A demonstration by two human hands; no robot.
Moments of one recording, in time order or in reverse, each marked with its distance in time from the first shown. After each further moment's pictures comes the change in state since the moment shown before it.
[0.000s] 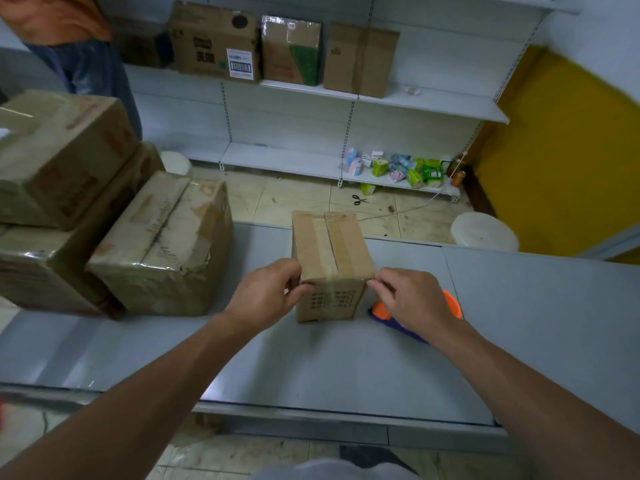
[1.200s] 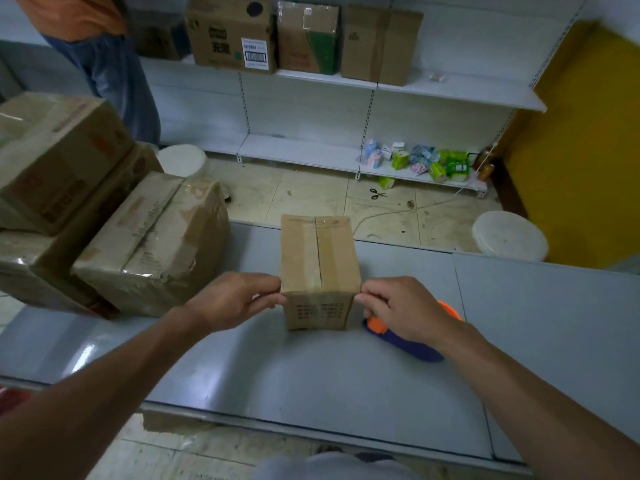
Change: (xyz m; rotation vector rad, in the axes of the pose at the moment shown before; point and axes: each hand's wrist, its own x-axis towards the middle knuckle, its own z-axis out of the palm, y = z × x) left_hand 0.018 -0.041 -0.005 -0.016 -0.080 0.316; right_hand 0.024 0.025 -0.013 0.276 -0.375 0.001
